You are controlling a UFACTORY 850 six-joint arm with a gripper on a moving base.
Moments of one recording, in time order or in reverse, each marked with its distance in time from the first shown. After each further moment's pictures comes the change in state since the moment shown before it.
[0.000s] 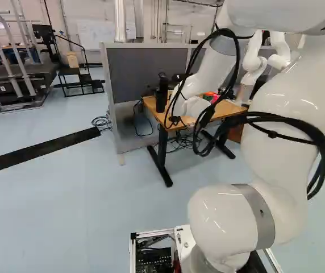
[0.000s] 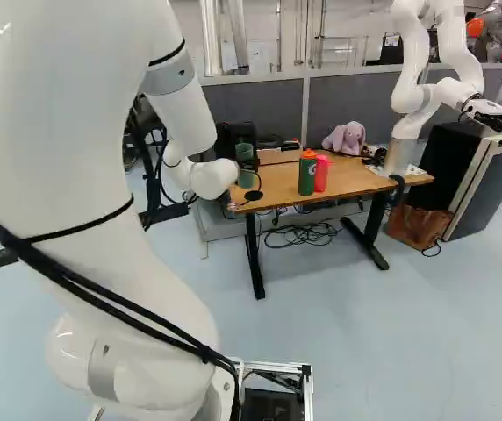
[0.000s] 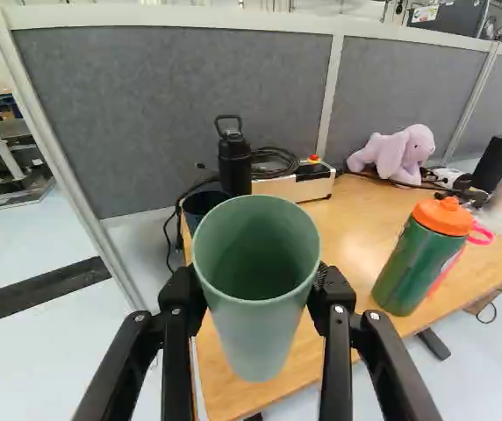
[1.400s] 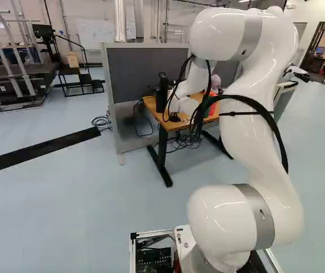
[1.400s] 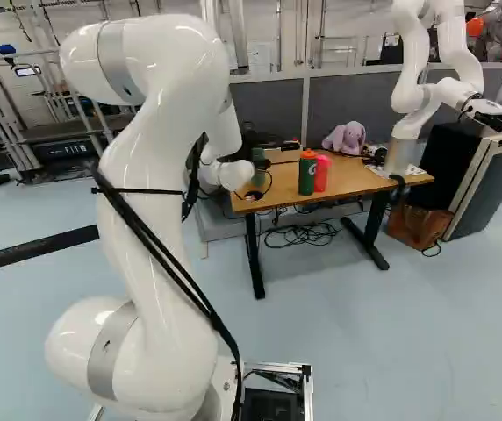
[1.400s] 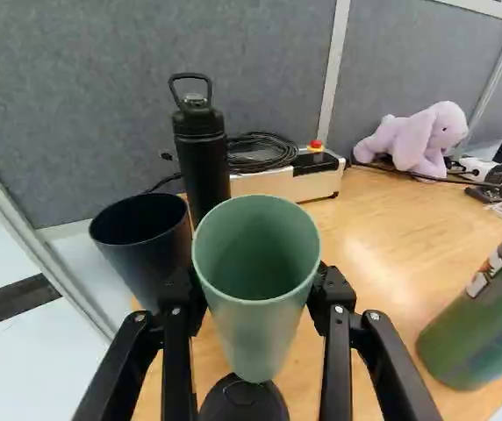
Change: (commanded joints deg) arm -1.7 -25.0 -23.4 0.0 0.0 0.0
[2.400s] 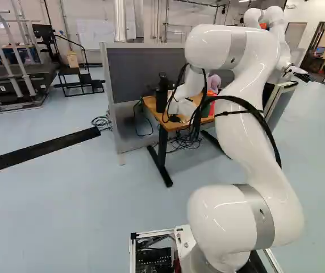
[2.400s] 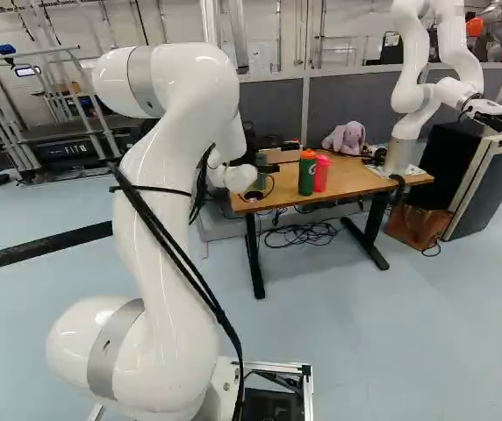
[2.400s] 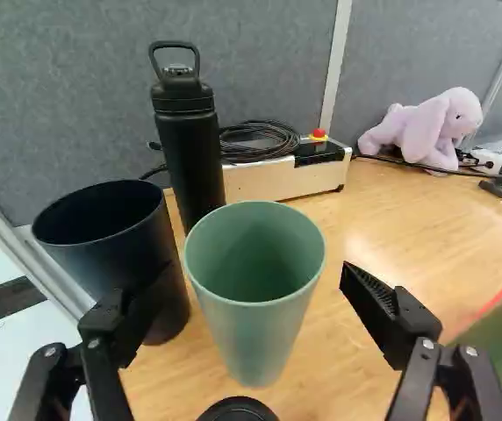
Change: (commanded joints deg) arm -0.2 -4.3 -4.0 0.0 0.0 0.0
